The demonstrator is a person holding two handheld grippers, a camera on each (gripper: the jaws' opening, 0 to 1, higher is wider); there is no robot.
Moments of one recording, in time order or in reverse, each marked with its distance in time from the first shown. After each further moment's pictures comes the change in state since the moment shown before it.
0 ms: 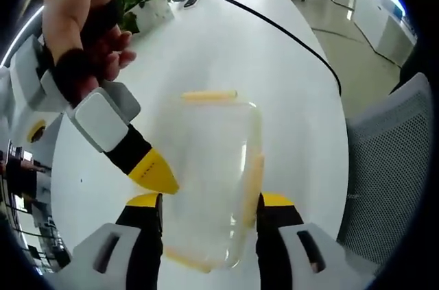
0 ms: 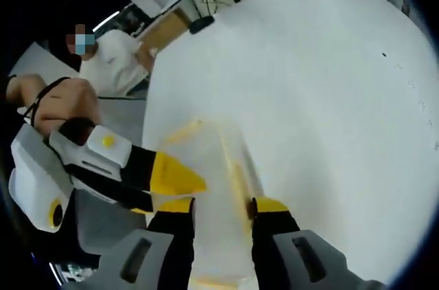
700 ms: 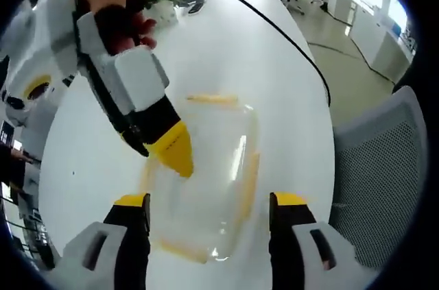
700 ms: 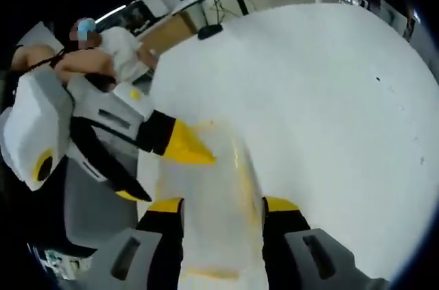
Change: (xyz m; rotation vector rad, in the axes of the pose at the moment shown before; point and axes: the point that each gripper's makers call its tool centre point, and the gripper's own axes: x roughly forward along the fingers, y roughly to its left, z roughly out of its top) left arm -0.017 0.006 -0.007 -0.090 -0.042 -0.080; right arm -0.018 0.011 -0.006 -0.118 -0.048 -0.087
